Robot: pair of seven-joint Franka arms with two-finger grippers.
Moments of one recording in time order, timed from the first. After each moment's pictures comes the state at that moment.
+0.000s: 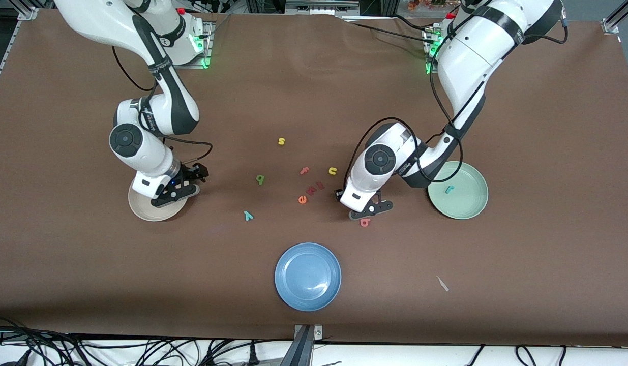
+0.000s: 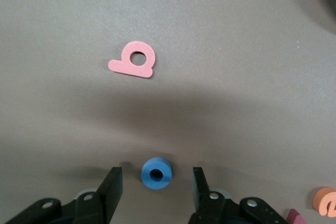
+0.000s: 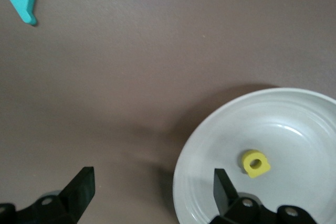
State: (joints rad) left arm -0.22 0.83 -0.42 -1.56 0.27 2.32 -1.01; right arm 0.33 0.40 -0.09 -2.05 0.05 2.44 -0.18
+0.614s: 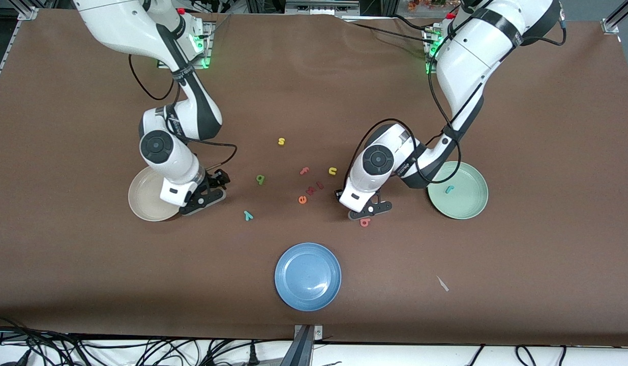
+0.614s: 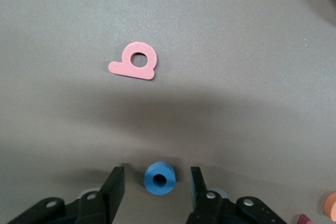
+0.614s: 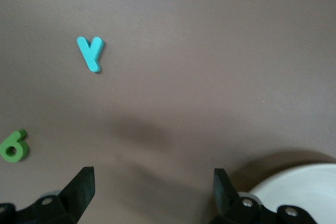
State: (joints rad) left arm -0.22 0.84 -0.42 -1.56 0.30 2.32 -1.01; right arm 0.42 0.51 -0.08 -1.92 0.05 2.44 -0.18
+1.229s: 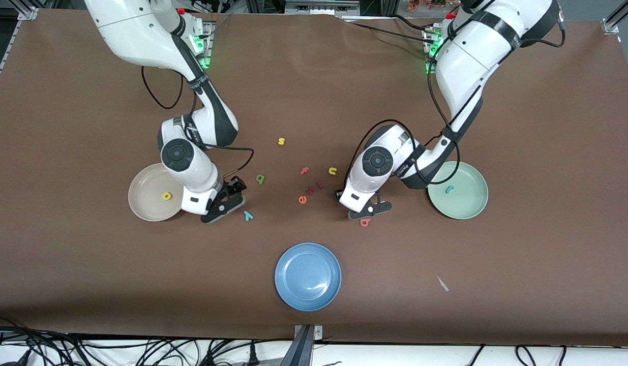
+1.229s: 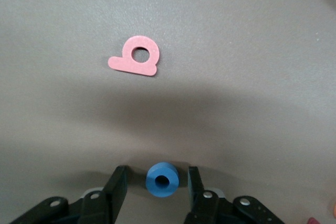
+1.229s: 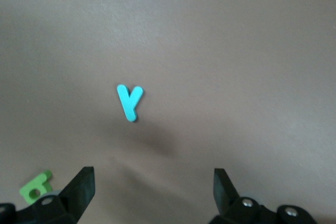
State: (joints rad) left arm -0.22 0.85 -0.42 -1.56 0.30 2.32 -1.01; right arm 0.43 0.61 -0.03 -1.79 0.05 2.48 -0.21
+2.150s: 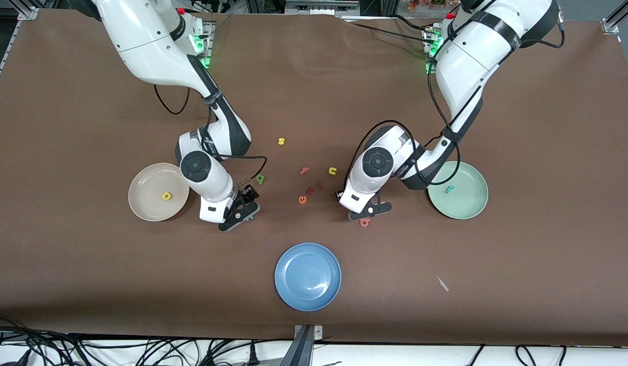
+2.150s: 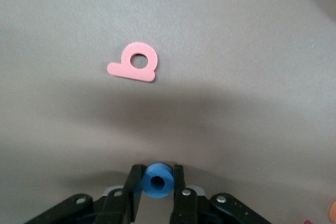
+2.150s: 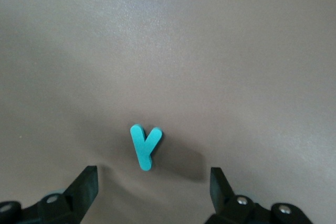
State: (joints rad) left arm -0.22 0.85 -0.42 -1.54 0.30 2.32 -1.01; right arm 0.43 0.74 0.00 -1.68 0.05 2.51 -0.24
